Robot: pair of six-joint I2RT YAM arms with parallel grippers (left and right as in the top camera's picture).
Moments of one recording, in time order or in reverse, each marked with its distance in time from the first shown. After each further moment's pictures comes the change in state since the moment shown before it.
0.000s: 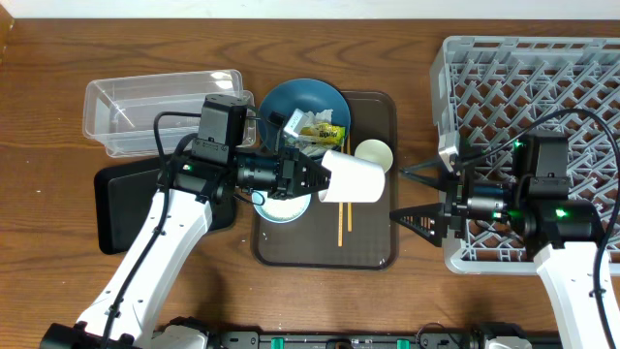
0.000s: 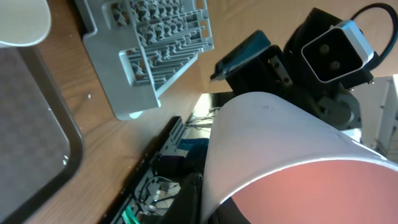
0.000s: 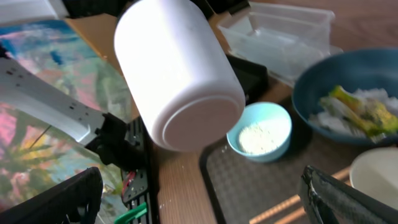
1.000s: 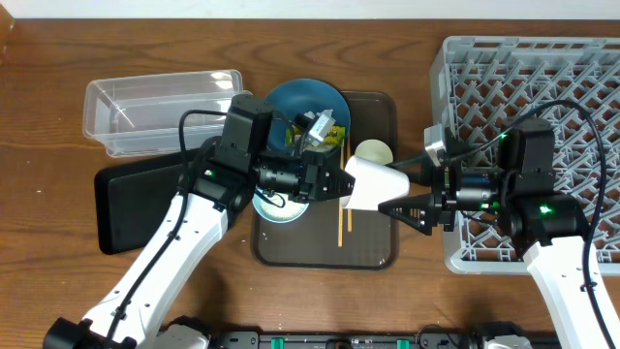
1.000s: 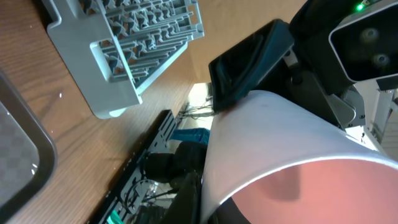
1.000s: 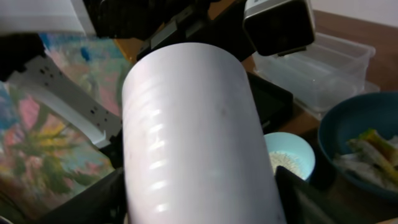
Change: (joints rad) left arm -0.124 0.004 0.000 0.154 -0.039 -0.138; right arm 0.093 0.017 0.000 0.205 -0.045 0.114
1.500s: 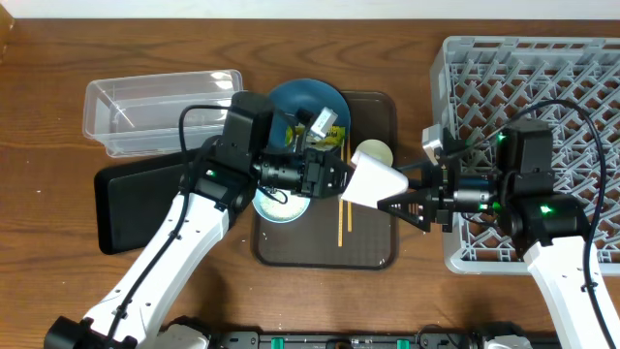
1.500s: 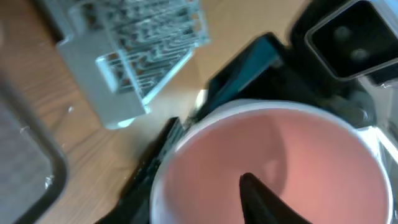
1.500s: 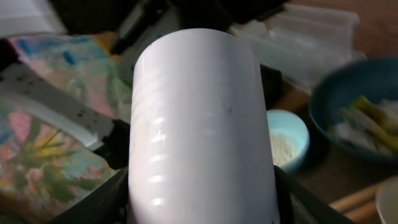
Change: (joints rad) left arm -0.004 0.003 0.001 -0.004 -0.055 0.050; right arm 0.000 0.000 0.008 -0.087 0.106 0.052
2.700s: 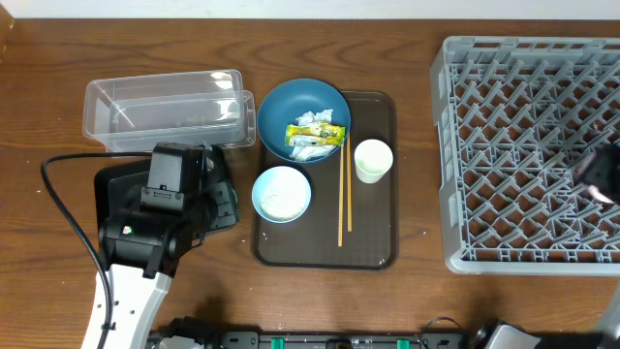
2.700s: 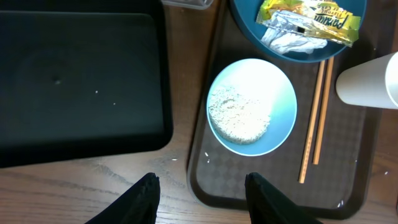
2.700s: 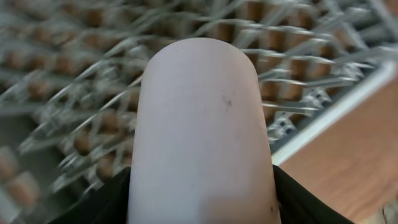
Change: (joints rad) left arm 0.217 -0.340 0.005 -0.712 -1.111 0.243; right arm -0.664 0.275 0.475 -0.516 1.317 0.393
